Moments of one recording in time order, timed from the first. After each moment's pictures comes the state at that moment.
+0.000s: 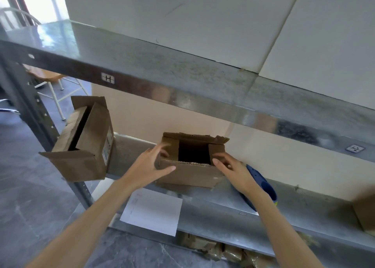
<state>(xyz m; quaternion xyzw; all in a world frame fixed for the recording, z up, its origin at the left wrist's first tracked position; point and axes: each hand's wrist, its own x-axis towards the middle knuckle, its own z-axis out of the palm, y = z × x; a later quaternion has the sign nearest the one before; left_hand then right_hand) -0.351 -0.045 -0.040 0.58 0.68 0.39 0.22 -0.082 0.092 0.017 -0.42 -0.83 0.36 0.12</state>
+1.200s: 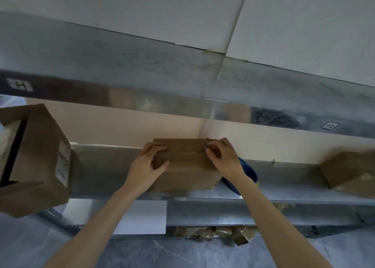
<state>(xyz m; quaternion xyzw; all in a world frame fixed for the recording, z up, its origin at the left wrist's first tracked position) -0.312 0.021 -0.069 0.60 0.65 0.43 0.17 -0.064 0.138 -0.026 -0.51 -0.80 0.23 0.24</state>
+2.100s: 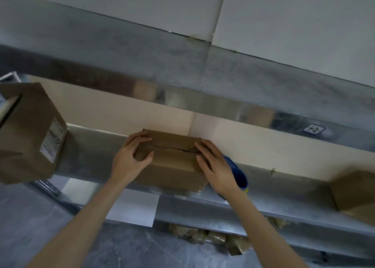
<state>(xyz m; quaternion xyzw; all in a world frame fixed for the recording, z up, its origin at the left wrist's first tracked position) -0.268 0.022 -0.073 0.50 0.71 0.49 0.10 -0.013 0.138 -0.039 -0.36 -0.88 0.24 0.21</state>
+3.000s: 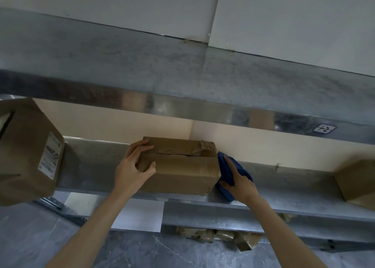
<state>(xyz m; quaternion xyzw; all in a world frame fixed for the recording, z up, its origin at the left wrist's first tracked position) -0.274 0.022 -0.079 0.52 0.69 0.49 0.13 0.049 0.167 -0.100 -0.56 -0.80 0.21 -0.03</state>
